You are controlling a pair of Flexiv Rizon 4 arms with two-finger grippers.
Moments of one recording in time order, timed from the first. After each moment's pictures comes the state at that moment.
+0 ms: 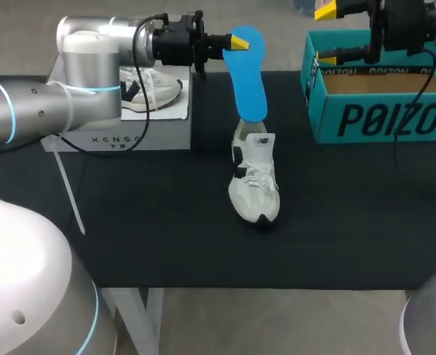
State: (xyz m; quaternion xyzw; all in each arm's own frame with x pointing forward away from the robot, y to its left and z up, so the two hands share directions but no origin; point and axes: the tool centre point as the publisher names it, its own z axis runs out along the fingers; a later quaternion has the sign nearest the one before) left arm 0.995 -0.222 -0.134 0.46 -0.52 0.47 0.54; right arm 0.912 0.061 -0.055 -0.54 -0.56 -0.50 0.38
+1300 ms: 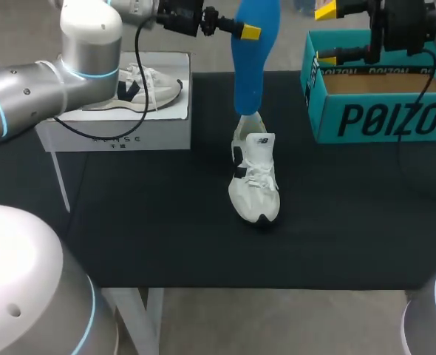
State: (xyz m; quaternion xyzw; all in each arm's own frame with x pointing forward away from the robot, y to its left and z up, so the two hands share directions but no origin) left arm 0.973 -0.238 -0.095 0.09 -0.78 0.61 0.13; right arm 0.912 0.061 -0.055 -0.54 -0.56 -0.50 0.38
